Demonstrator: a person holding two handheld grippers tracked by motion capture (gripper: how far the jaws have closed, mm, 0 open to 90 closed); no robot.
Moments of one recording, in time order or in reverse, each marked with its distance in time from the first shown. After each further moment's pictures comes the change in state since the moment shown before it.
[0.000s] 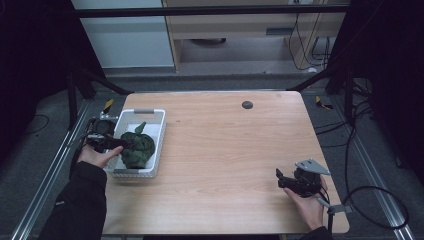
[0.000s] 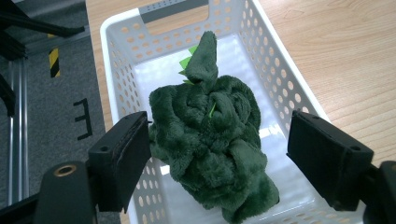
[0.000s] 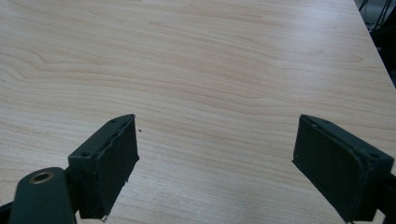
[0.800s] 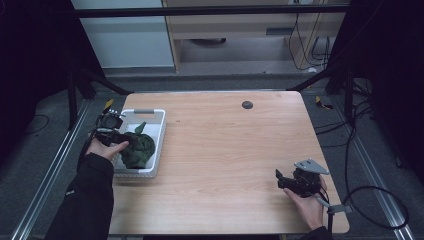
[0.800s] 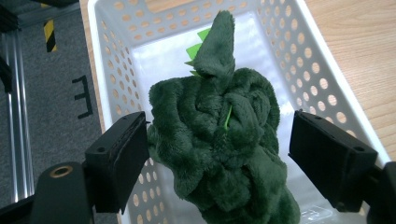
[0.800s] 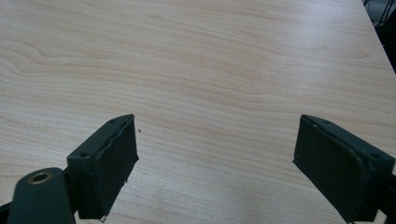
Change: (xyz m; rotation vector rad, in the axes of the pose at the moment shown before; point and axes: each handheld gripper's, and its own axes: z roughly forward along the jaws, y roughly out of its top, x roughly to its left) left arm 0.007 0.011 0.034 0.127 0.012 -0.025; right arm 0.000 -0.001 0.002 0.017 0.002 -0.007
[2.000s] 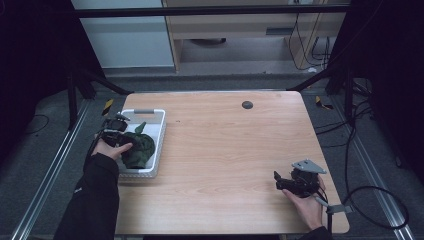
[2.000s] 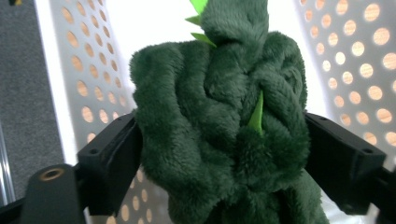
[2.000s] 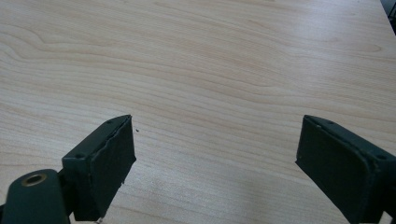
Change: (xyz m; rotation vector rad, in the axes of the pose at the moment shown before) left arm 0.011 -0.003 0.045 0.141 -0.061 -0.050; right arm 0.002 -0.002 0.004 0.033 0.013 -0.020
